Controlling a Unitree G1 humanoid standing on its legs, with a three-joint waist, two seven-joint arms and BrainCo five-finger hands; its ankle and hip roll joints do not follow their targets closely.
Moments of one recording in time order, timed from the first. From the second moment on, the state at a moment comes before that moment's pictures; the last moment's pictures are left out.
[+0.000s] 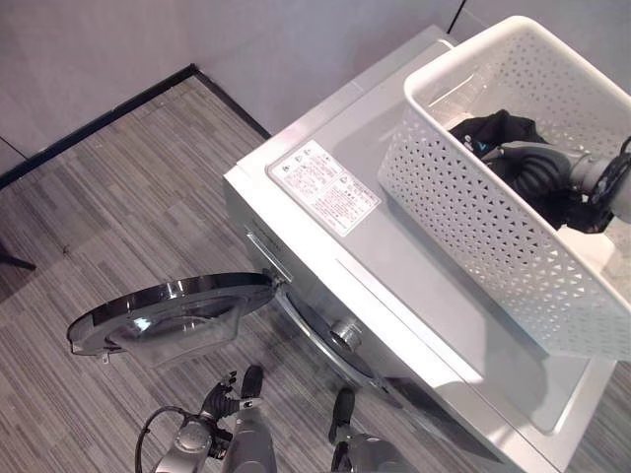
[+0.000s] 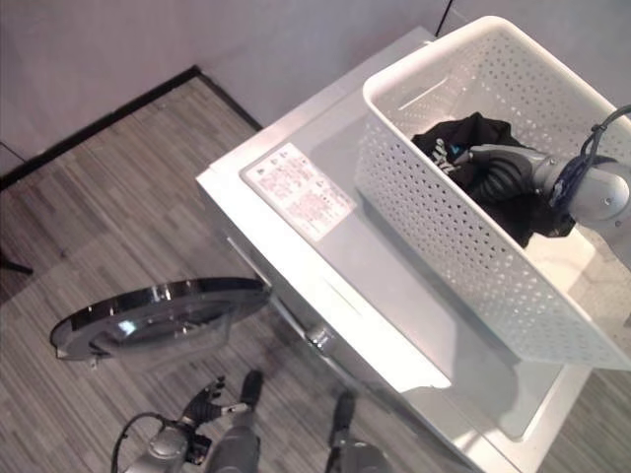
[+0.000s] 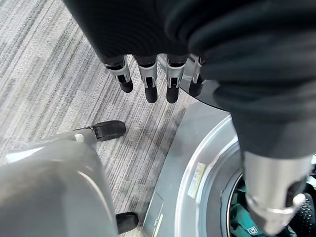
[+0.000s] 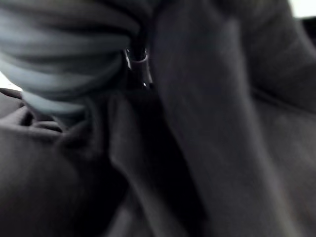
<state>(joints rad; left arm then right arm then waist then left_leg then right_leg) 0.04 0.32 -0.29 0.80 -0.11 -0.09 0.04 -0.93 -1.45 0.76 0.18 0.24 -0.13 0.32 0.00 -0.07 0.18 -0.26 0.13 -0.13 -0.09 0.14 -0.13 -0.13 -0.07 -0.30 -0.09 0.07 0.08</state>
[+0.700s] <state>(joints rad) 0.08 0.29 -0.24 0.85 -0.11 -0.09 0.08 -0.47 -1.31 -0.10 0.22 0.42 -0.24 -0.09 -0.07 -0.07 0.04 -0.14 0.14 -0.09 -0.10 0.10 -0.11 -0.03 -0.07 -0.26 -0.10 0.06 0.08</state>
